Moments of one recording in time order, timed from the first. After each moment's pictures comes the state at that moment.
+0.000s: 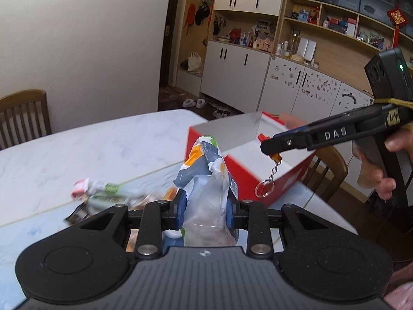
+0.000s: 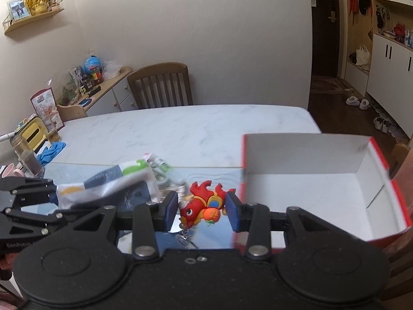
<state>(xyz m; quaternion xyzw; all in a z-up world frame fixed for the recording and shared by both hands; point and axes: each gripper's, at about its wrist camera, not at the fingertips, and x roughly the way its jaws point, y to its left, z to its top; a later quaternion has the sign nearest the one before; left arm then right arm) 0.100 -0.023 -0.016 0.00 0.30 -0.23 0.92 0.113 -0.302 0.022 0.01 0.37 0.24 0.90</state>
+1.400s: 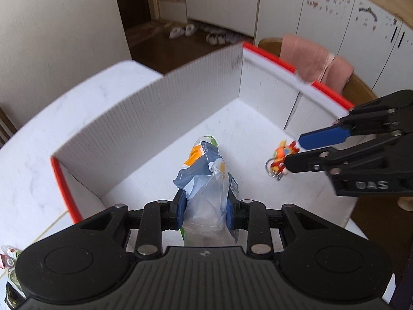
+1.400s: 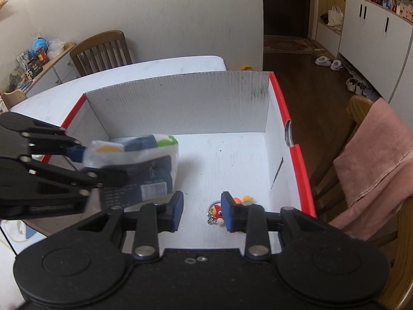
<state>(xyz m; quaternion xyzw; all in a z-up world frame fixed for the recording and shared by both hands) 0.286 -0.267 -0.100 0.14 0.46 -0.22 0.85 0.216 -0.462 -0.079 0.00 0.45 0.18 0.87</state>
